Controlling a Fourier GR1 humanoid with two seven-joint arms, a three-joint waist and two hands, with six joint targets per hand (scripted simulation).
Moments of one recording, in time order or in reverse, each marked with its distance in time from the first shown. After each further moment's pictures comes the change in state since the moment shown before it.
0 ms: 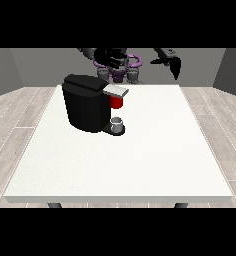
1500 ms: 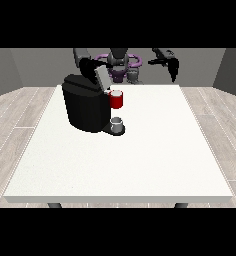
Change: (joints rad) left arm -0.009 -0.044 -0.017 -0.083 -0.032 -0.009 0.074; right arm 0.066 -0.121 -0.140 0.007 -0.063 -0.014 0.014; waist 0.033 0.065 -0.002
